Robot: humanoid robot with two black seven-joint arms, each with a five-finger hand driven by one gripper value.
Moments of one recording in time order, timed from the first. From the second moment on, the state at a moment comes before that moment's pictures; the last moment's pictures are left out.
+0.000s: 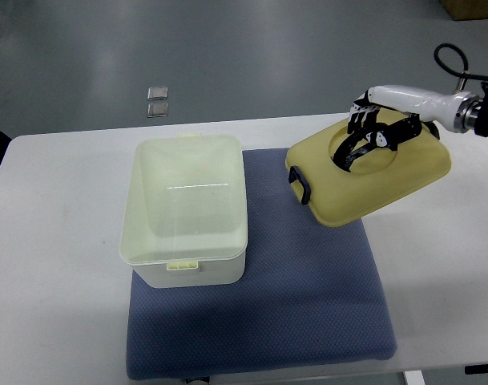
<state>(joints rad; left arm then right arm) 0.04 0.00 -0.01 -0.26 0.02 0.00 0.16 0.85 -0.66 0.60 1.13 -1.54 0.25 0.31</state>
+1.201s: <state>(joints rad) 0.04 0.00 -0.01 -0.26 0.02 0.00 0.16 0.81 -0.45 0.46 1.06 -1.55 0.24 0.30</state>
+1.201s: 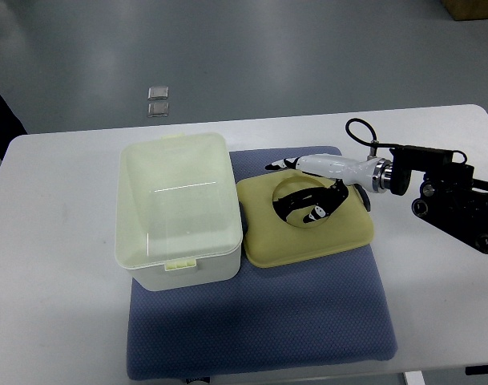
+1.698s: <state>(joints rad) 0.04 0.00 -0.01 -0.26 0.02 0.00 0.16 0.91 -0.38 0.81 0.95 -1.01 0.23 0.18</state>
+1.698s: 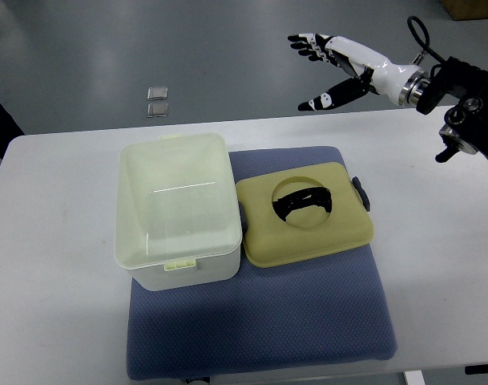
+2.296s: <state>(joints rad) 0.04 0.00 -0.01 -0.26 0.02 0.00 0.16 0.87 -0.14 0.92 0.55 0.14 0.16 0.11</state>
